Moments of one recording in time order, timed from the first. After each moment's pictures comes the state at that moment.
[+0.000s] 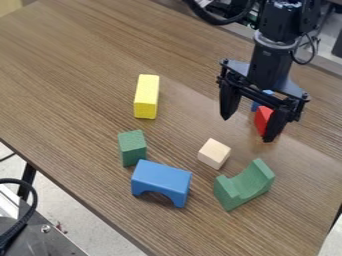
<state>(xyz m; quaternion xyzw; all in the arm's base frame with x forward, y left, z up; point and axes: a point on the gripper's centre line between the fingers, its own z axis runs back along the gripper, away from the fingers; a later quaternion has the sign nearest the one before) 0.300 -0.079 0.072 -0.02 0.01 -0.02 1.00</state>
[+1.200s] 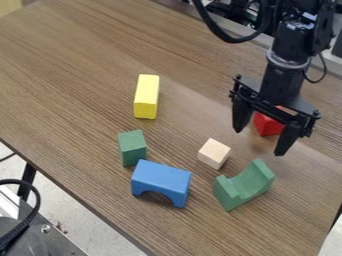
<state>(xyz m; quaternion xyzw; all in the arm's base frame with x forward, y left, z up) 0.307 -0.103 0.055 -0.03 0.00 -0.04 1.00</state>
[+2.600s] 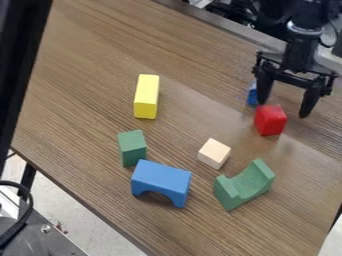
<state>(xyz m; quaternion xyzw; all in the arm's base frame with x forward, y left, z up) 0.382 -0.091 0.049 -0.06 0.04 0.06 1.00</state>
